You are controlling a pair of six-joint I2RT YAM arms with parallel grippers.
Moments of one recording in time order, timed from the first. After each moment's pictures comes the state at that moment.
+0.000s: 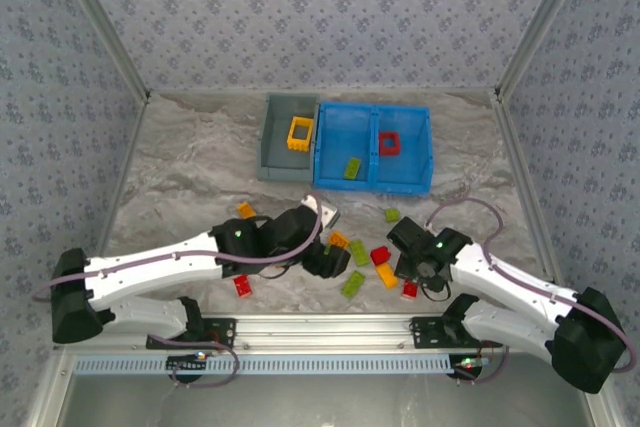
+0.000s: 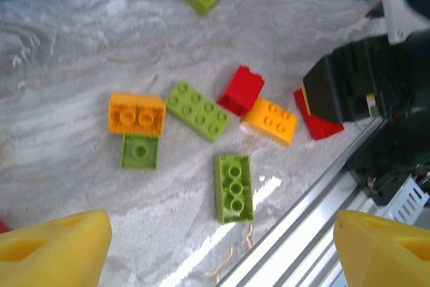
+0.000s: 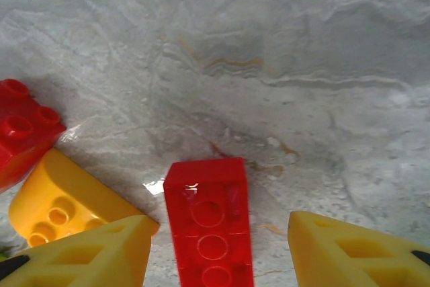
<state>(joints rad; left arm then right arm) -1.24 1.20 0.98 -0.58 -0.11 -0.61 0.76 0.99 0.55 -0.99 0.14 1.11</state>
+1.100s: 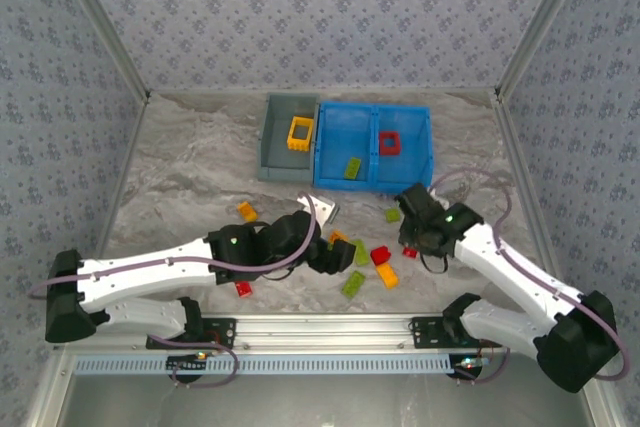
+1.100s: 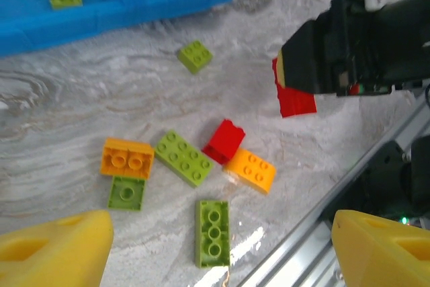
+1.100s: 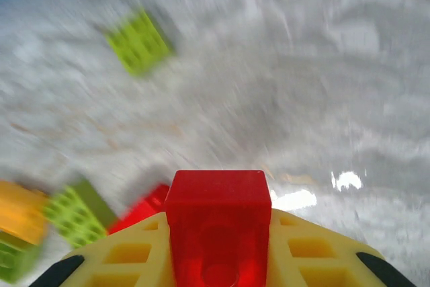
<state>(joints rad) -1.29 1.17 1.00 -0.49 -0.26 -0.67 0.56 1.05 0.83 -0.98 0.20 0.90</state>
